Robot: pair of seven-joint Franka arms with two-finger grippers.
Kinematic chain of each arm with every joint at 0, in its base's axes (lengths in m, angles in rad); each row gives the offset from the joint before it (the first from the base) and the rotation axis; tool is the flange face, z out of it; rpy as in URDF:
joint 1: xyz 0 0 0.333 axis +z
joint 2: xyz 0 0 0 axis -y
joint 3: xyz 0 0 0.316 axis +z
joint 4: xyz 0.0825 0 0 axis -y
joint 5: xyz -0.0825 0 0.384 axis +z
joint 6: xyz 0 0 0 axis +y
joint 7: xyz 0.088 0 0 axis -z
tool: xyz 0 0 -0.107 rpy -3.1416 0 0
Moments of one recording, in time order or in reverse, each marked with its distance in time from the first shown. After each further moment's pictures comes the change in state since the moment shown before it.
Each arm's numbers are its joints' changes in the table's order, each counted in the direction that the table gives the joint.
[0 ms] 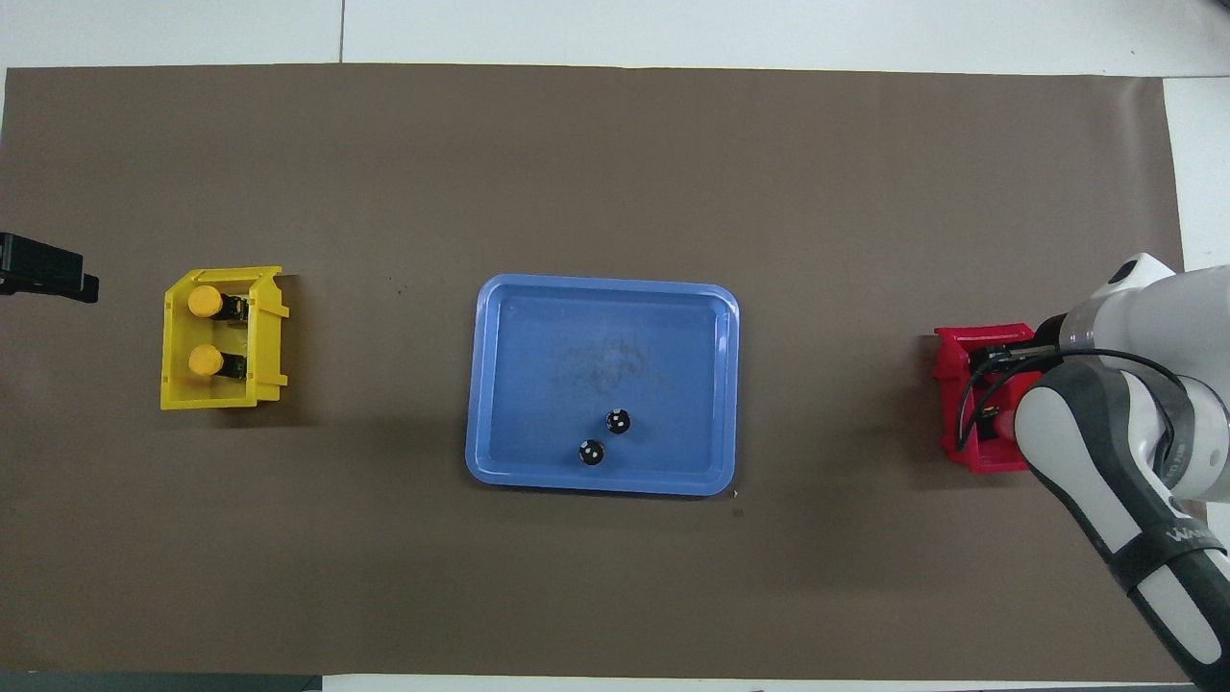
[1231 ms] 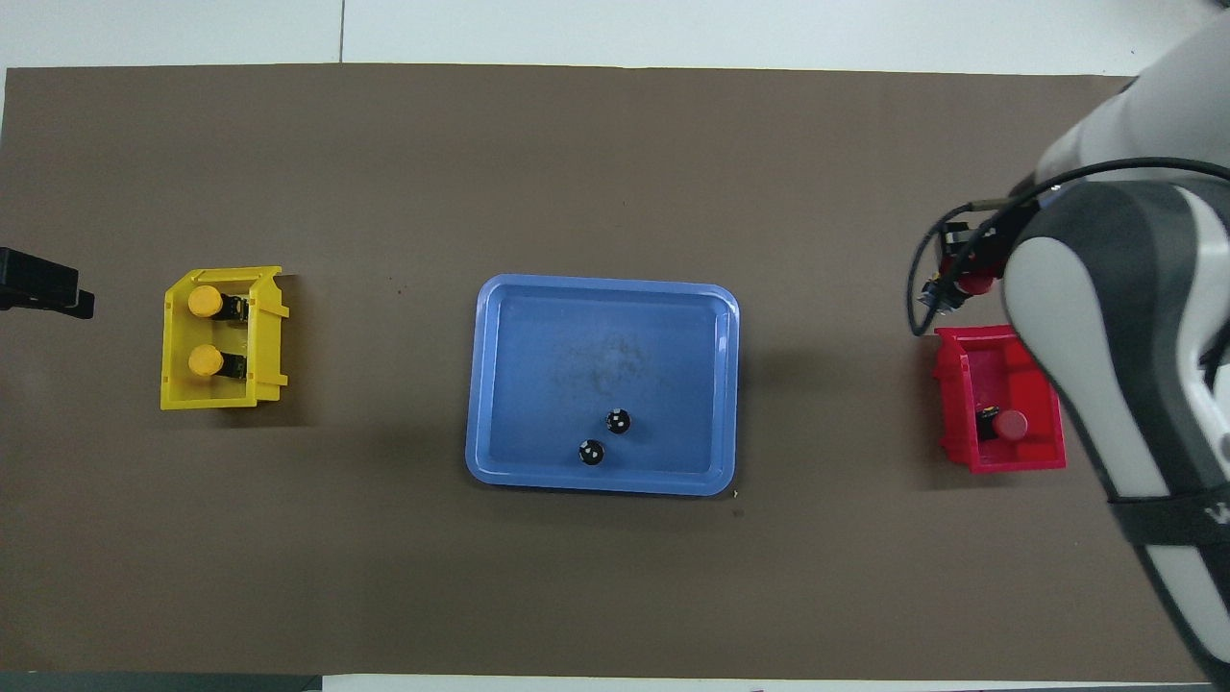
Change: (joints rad) left arm 0.031 0.008 0.003 -0.022 0.000 0.029 -0.001; right arm 0.321 -0.195 0.012 0.741 0.030 0.578 0.426
